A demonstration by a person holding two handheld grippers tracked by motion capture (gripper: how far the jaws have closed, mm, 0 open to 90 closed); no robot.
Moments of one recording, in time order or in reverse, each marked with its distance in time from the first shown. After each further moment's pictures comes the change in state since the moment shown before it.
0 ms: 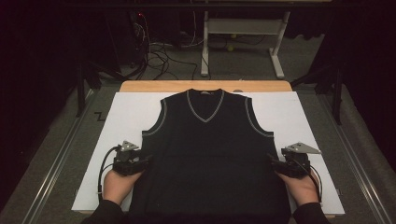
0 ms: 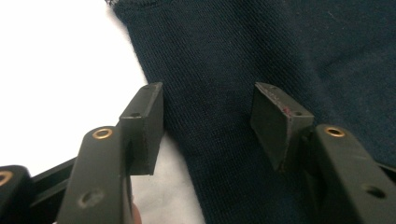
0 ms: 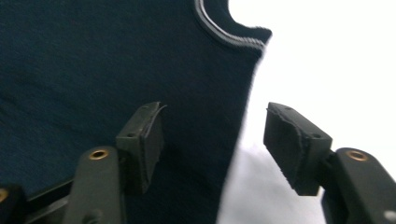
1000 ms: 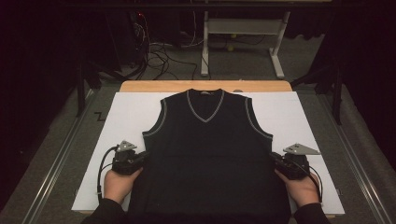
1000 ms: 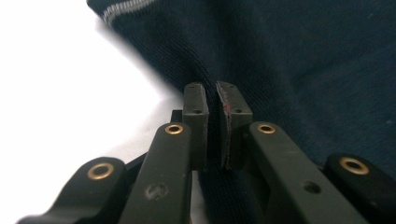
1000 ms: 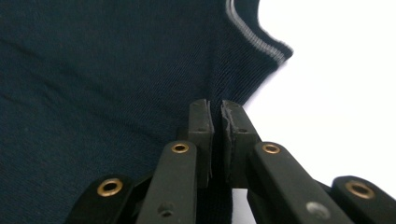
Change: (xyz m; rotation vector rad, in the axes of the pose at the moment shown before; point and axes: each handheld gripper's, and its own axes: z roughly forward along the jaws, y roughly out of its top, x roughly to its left) left arm 0.006 -0.001 -0.009 -0.077 -0.082 -0.024; right arm 0.007 0.003 -0.008 -0.017 0.073 -0.058
